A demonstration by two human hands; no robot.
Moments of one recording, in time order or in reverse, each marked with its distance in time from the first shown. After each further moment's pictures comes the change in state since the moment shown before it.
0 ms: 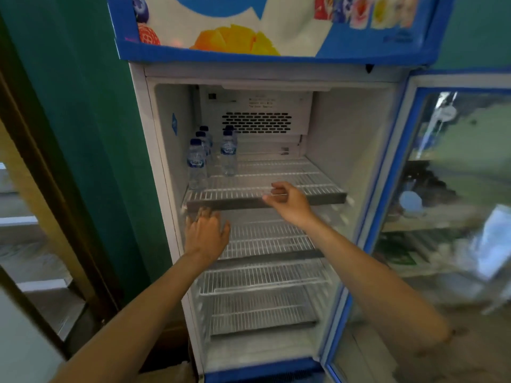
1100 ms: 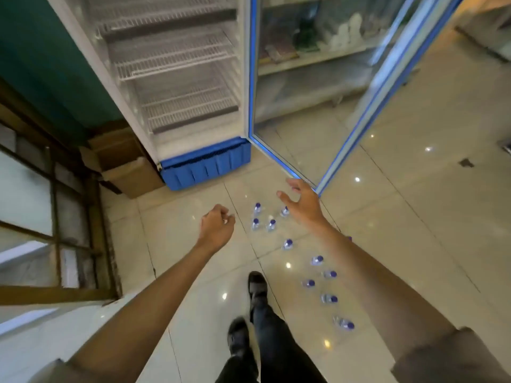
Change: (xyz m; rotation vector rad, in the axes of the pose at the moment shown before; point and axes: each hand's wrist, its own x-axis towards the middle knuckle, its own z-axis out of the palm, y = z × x) left_hand -0.633 0.141 -0.002 -0.573 -0.753 -0.327; right_hand -0.736 0.144 -0.029 -0.094 0.227 0.562
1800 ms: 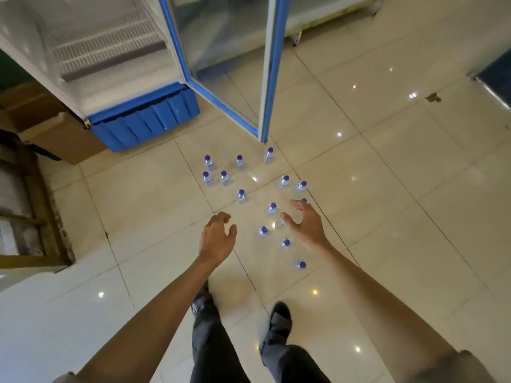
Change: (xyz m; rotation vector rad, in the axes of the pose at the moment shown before) left_hand -0.157 0.000 0.292 0.135 -0.145 0.080; right_hand -0.178 0.268 -0.171 -0.047 -0.032 0.266
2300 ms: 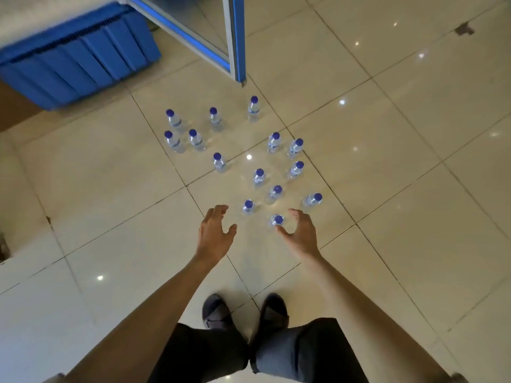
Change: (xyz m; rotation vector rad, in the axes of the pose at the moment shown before) left_hand 0.074 -0.125 0.240 -0.006 -0.050 0.013; right_hand 0.065 0.281 0.110 -0.066 0.033 0.179
